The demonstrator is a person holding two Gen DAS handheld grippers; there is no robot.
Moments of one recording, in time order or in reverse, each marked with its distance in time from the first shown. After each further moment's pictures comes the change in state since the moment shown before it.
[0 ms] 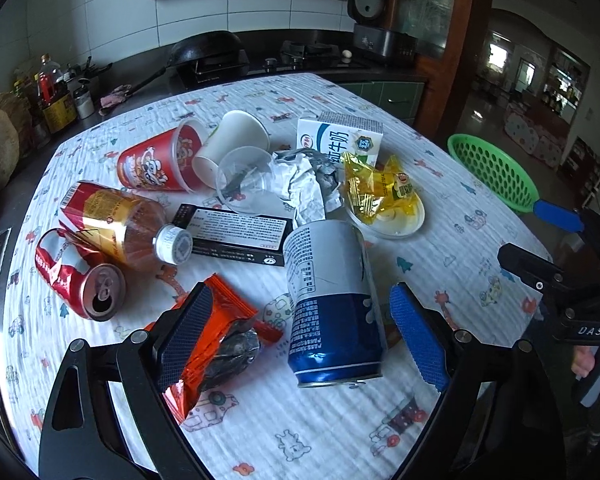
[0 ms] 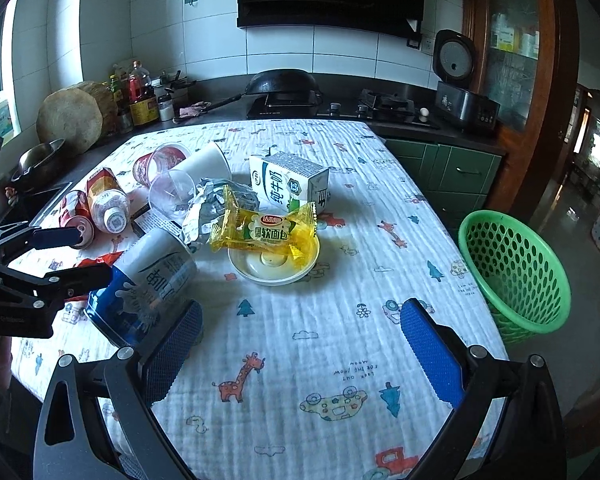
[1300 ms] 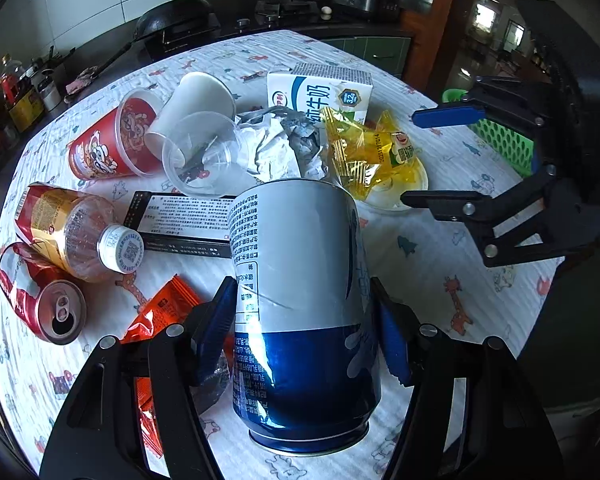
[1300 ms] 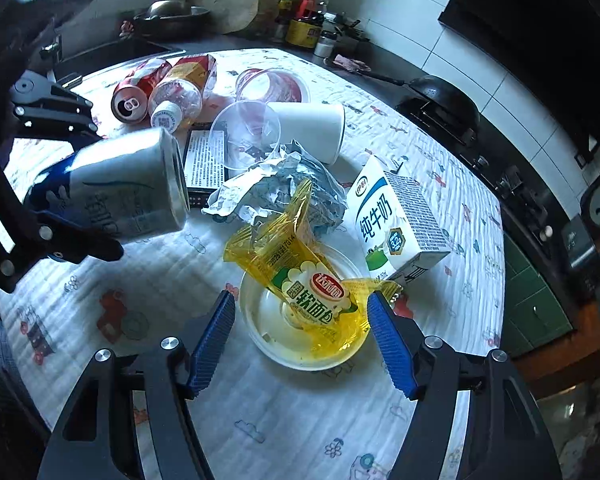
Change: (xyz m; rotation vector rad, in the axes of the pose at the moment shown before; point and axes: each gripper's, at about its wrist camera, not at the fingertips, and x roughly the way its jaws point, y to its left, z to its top) left arm 0.044 -0.011 0.011 0.066 0.142 -0.037; right arm 0.101 0.030 0.048 -0.703 0.100 0.255
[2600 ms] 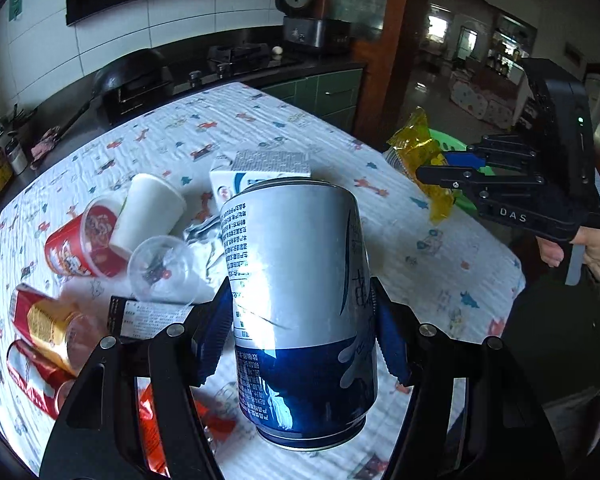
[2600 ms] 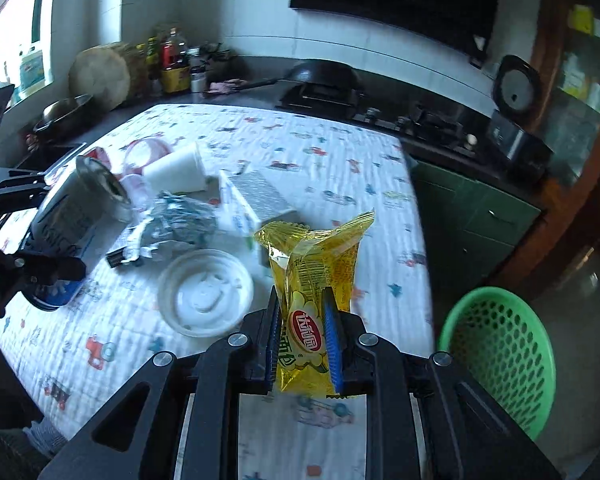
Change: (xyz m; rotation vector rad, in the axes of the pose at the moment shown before) left arm -0.023 -0.034 0.063 0.121 -0.118 -0.122; right arm -0.076 -0.087 -0.048 0.496 -0.044 -0.169
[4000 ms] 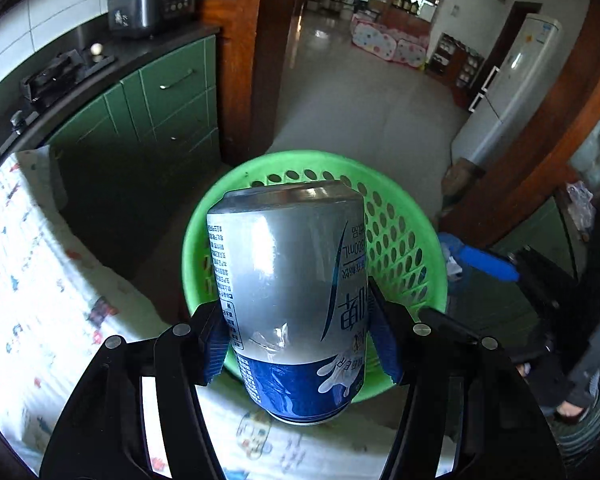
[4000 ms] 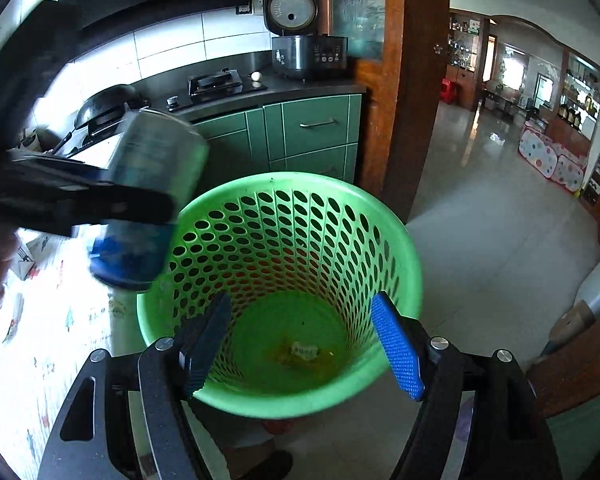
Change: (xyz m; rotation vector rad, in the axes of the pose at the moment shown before) left arm 0.254 -0.239 0.213 0.218 0.198 -0.307; right arm -0.010 -0.238 -0.151 0.523 0.014 -0.328
